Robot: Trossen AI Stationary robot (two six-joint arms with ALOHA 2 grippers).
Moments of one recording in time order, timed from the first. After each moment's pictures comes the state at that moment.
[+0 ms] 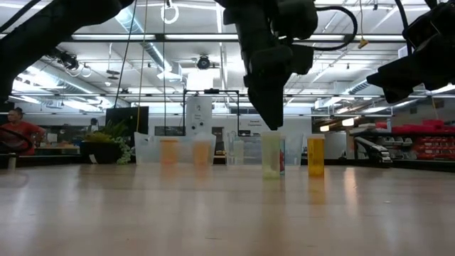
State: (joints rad) left arm 0.04 2.39 2.23 -1.14 0.01 0.08; right arm 0.38 0.22 0.01 0.05 0.36 0.16
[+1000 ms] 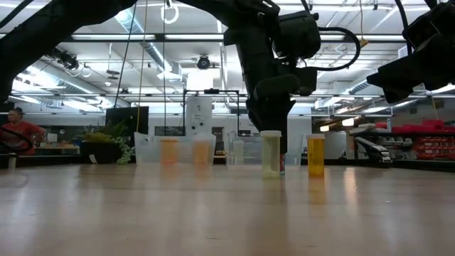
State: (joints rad) left arm 0.03 2.39 2.09 -0.96 0.00 0.04; right arm 0.38 0.22 0.01 0.05 0.36 0.16
